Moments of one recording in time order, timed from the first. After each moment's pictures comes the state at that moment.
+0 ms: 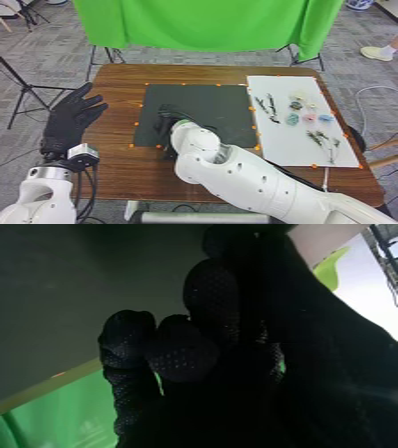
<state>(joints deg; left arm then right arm) 124.1 -64.2 -101.6 -125.6 49.0 9.9 7.9 -55.1 -78.3 24.7 -91.9 -109.4 -2.0 49.2</state>
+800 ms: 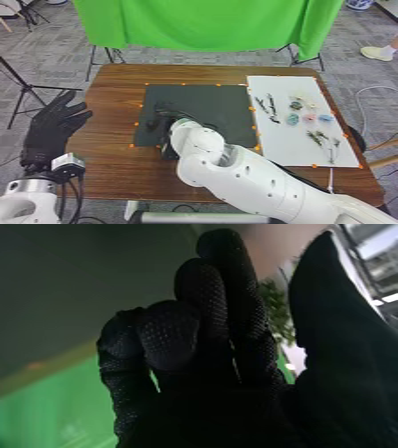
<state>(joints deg) 132.9 -64.3 -107.6 -129.3 48.7 11.8 9.4 -55.7 -76.1 26.1 -98.9 -110.2 -4.4 47.4</state>
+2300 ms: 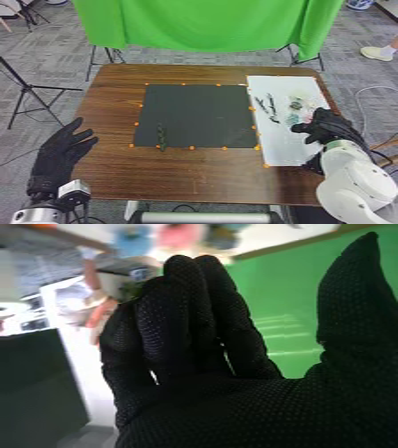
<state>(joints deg) 142.1 -67.0 -105.2 -131.6 50.0 13.0 11.2 -104.8 -37.6 76.4 -127.3 -122.0 -2.6 57.2</state>
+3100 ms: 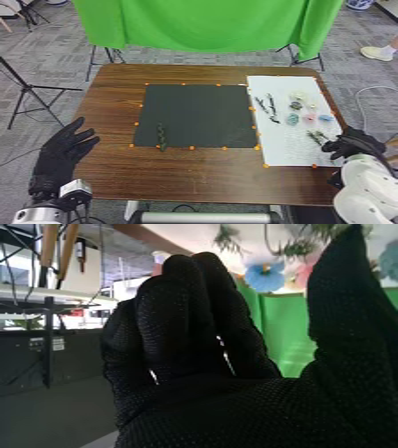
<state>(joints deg) 141.7 -67.0 -104.7 -131.5 50.0 13.0 11.1 -112.8 -35.5 82.6 -122.4 -120.8 -2.8 62.4</state>
